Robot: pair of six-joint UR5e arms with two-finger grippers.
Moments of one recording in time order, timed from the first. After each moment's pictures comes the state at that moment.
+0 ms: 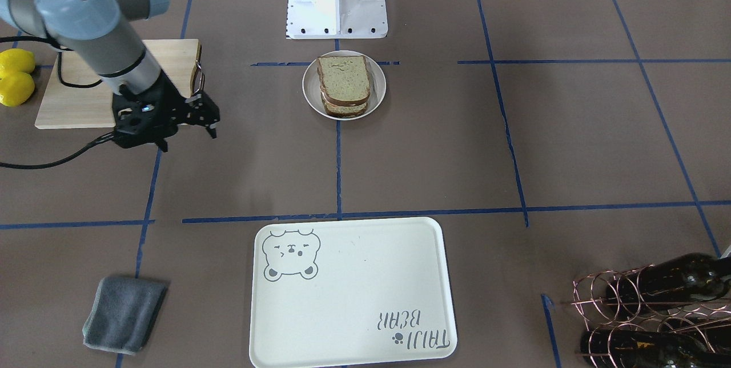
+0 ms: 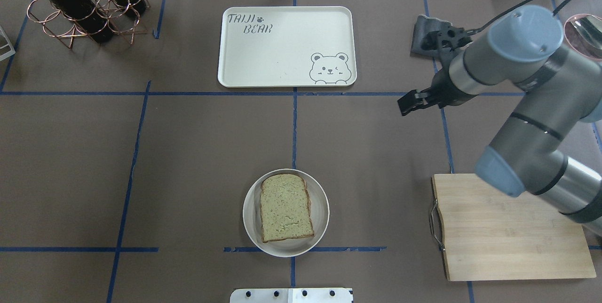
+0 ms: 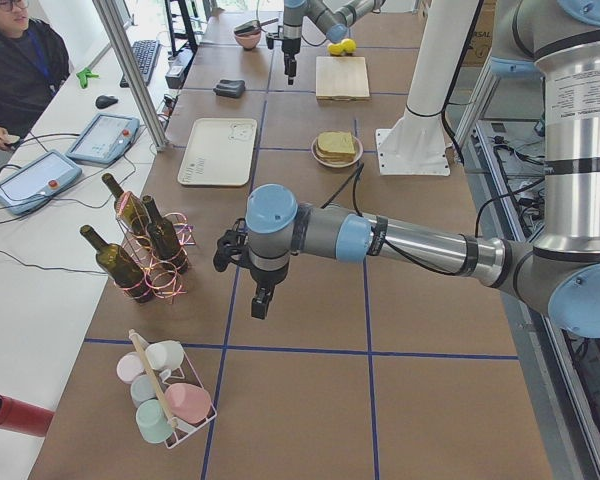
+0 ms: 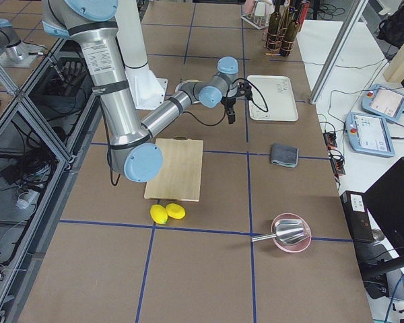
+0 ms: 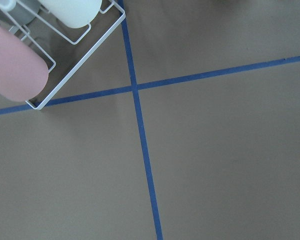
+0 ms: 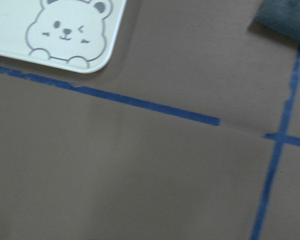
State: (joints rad) left arm -1.56 -1.49 -1.87 -1.55 -2.36 0.07; right arm 0.85 -1.28 1.87 -1.42 2.11 0.71
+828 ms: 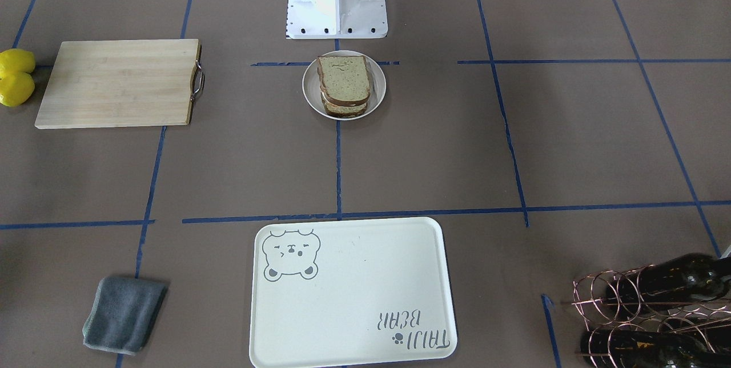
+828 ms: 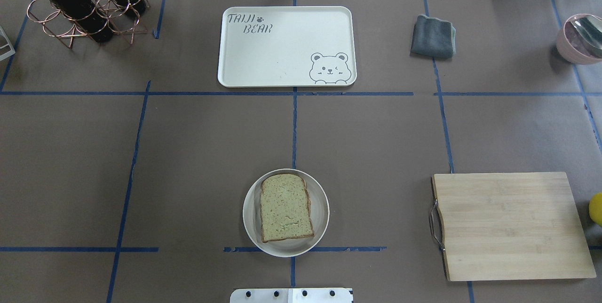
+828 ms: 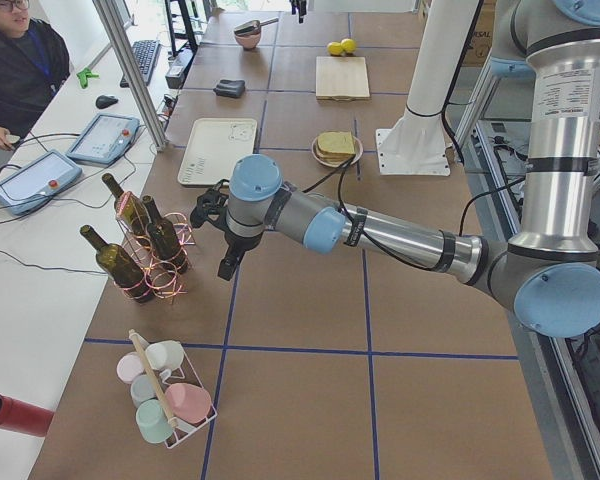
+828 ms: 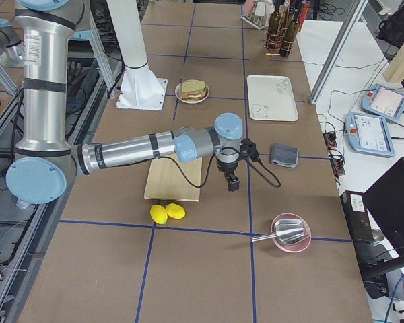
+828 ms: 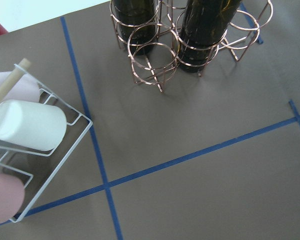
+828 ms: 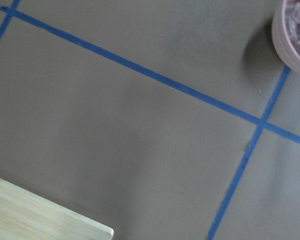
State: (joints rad) left arm -1.47 -1.57 -1.84 -1.87 -2.43 -0.14; right arm 1.40 -1.73 1.85 -1.47 2.31 -0.11
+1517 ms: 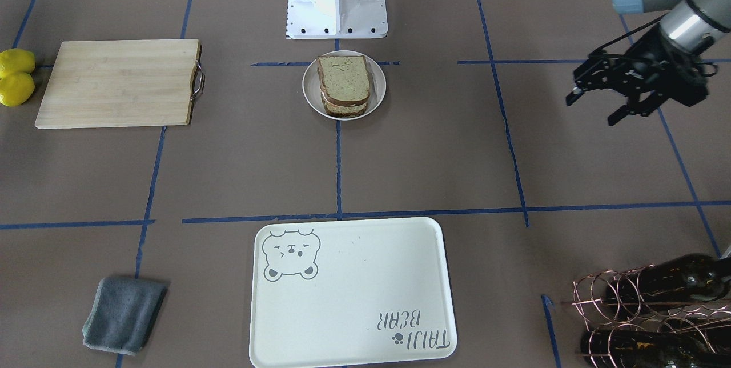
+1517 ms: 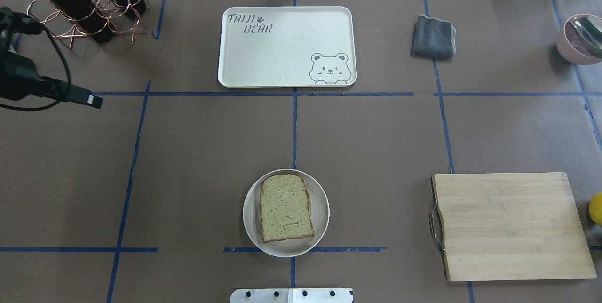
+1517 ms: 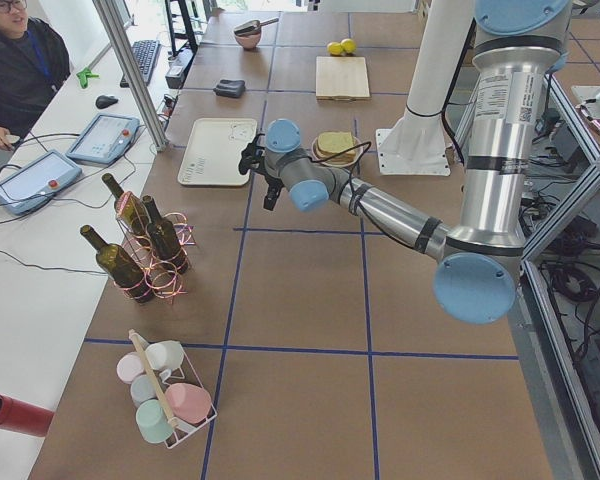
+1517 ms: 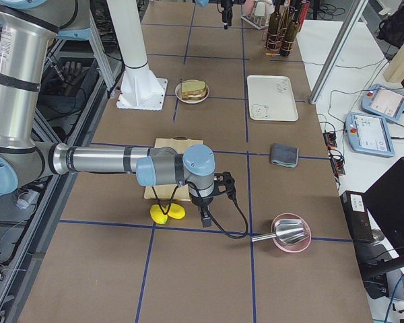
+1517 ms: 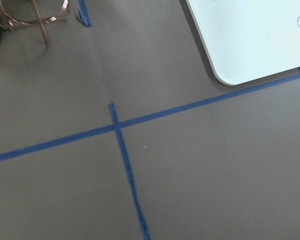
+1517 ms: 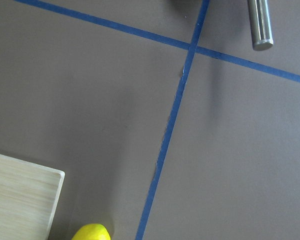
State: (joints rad) left arm -0.94 -1.66 -1.93 -2.11 -2.27 -0.87; right arm 1.52 -1.84 1.86 -1.48 2.31 -0.14
